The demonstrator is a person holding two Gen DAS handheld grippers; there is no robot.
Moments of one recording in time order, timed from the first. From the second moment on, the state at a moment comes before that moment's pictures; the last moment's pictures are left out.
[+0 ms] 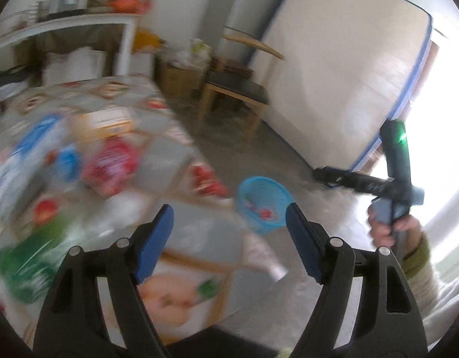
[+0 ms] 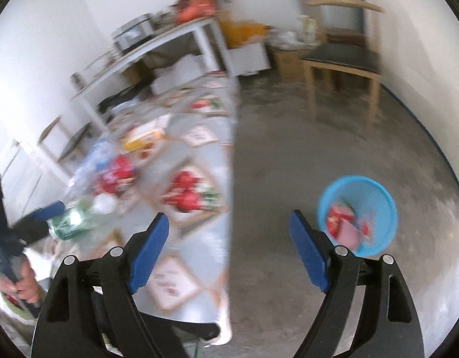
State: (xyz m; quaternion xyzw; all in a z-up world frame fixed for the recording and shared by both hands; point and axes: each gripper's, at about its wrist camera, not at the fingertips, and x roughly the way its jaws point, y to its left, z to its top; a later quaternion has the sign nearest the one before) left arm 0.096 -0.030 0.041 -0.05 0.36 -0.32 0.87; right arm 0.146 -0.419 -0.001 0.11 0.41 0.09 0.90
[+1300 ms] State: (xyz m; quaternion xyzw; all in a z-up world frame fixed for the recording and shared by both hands) left arm 0.052 0.077 -0.018 0.06 0.29 -0.17 0.94; right arm 0.352 -0.238 -0.111 0.36 0.57 0.12 0.73
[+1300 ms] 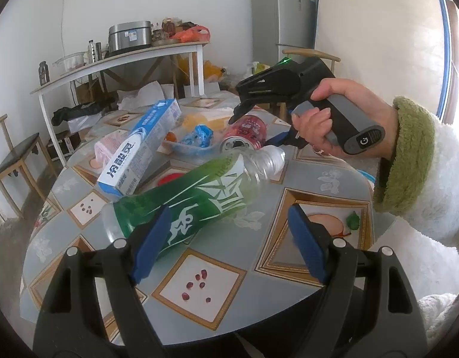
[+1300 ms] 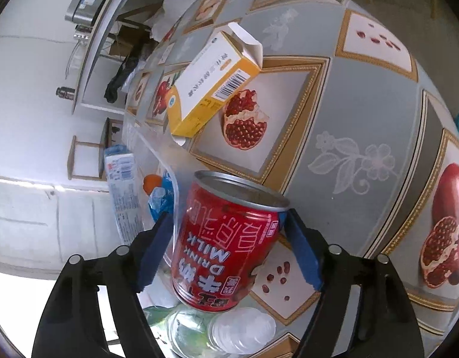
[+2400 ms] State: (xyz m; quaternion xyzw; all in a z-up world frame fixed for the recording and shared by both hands) left arm 0.121 0.153 0.001 -0.03 0.34 -0.15 0.93; right arm 0.289 -0.309 -0.092 0.27 0.51 0.08 0.81
